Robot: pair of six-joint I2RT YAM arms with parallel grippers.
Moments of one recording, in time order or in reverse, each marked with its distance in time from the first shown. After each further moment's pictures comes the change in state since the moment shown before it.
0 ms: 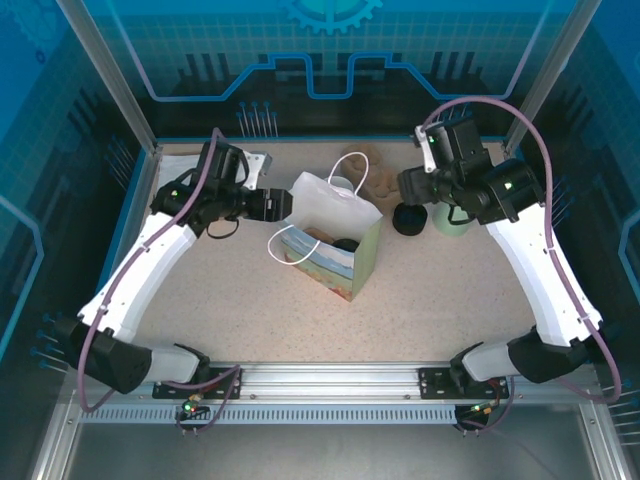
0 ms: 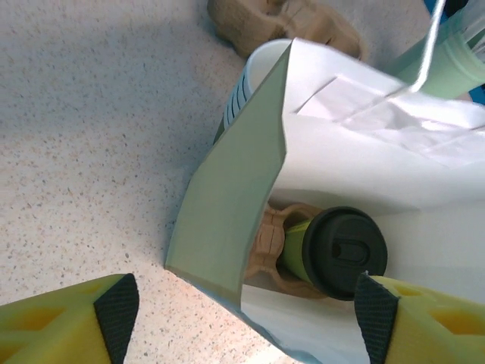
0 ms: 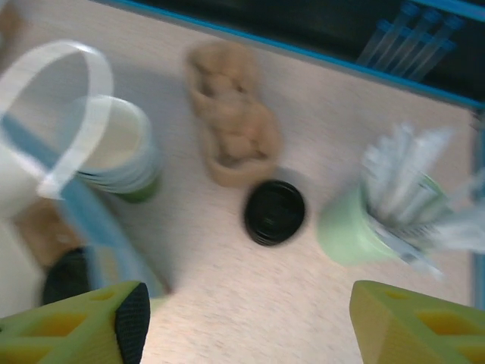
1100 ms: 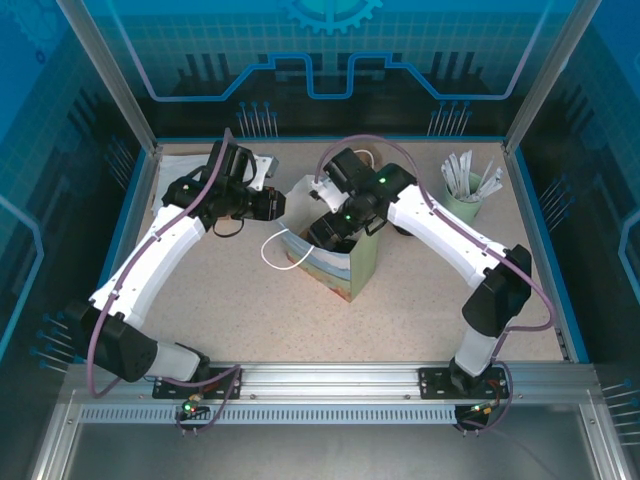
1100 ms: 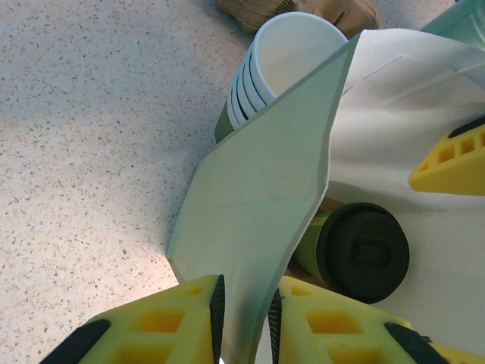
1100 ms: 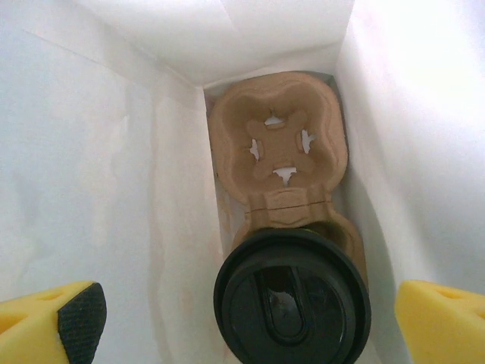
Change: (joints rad) left arm 0.000 0.077 -0.003 0.005 0.015 0.023; right arm 0.259 0.354 -0.090 0.155 -0.424 -0.089
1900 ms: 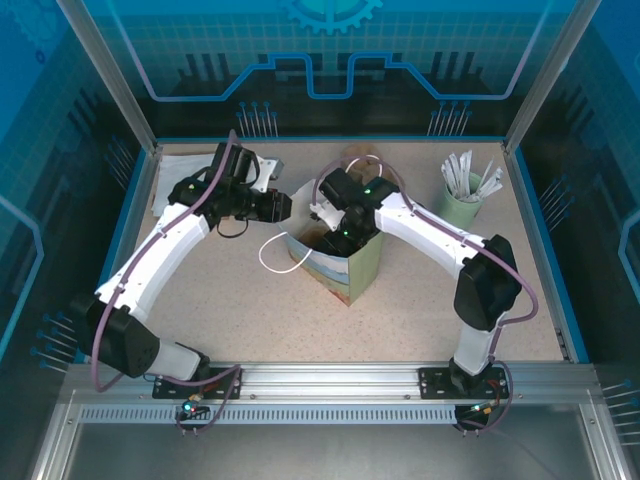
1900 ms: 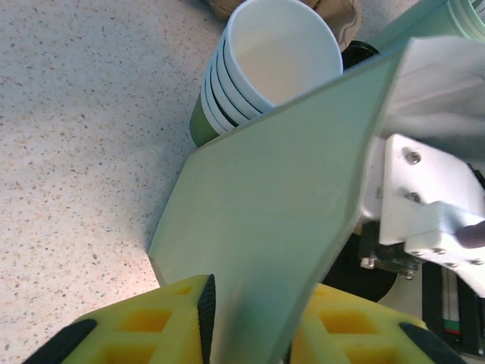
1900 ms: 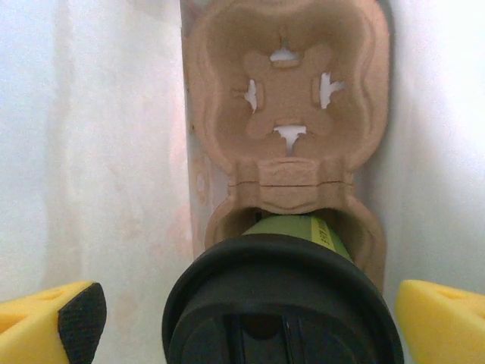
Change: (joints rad) left arm 0.004 0.019 -0.025 0.036 0.075 0.001; right arm 0.000 0.059 -0.142 0.041 0.000 -0.045
